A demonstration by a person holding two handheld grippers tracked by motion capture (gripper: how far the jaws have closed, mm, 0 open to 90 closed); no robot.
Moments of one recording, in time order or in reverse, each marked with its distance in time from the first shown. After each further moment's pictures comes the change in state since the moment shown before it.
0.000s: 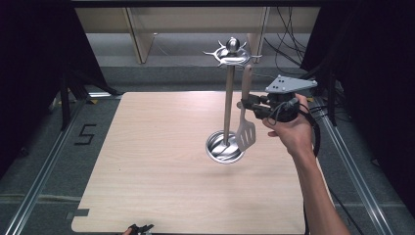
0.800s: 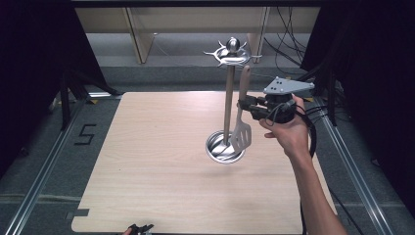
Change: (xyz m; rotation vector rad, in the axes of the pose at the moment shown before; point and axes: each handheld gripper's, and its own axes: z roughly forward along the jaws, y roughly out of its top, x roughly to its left) left arm 0.000 0.000 0.000 0.001 0.000 0.002; right arm 0.002 -0.006 0.006 -0.033 0.024 0.029
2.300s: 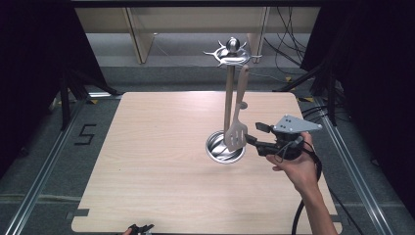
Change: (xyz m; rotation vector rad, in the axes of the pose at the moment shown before) left arm -0.001 0.001 -0.001 -0.006 0.002 0.001; right arm 0.022 -0.079 -0.022 0.019 -0.009 0.042
